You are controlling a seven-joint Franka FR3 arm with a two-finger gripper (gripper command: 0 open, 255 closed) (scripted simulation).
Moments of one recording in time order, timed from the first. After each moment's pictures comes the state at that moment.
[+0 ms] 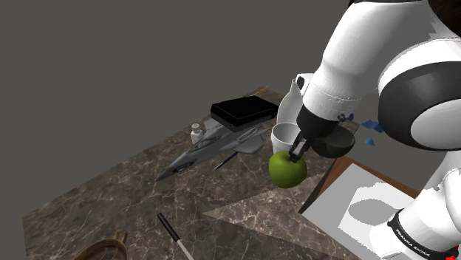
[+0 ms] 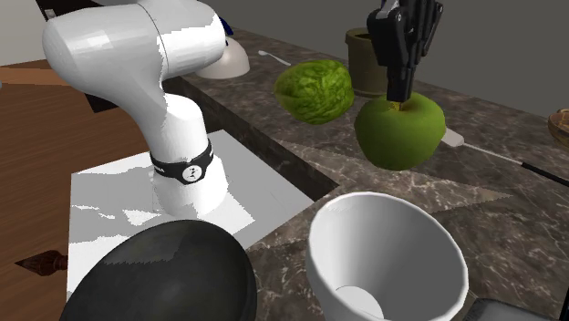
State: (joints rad) arm 0.22 -0.76 0.39 -2.62 0.21 2.05 0.20
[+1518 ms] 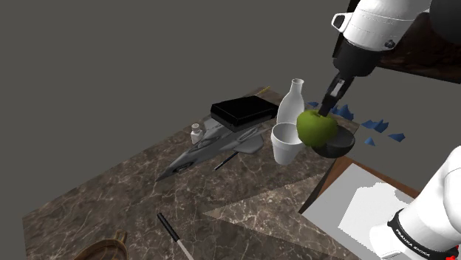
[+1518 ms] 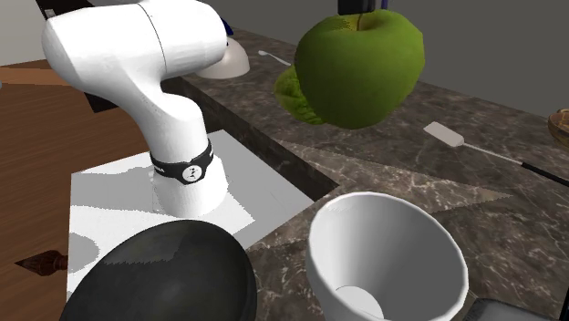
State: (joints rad) arm 0.16 -0.87 0.16 -2.47 0.09 1.78 0.01
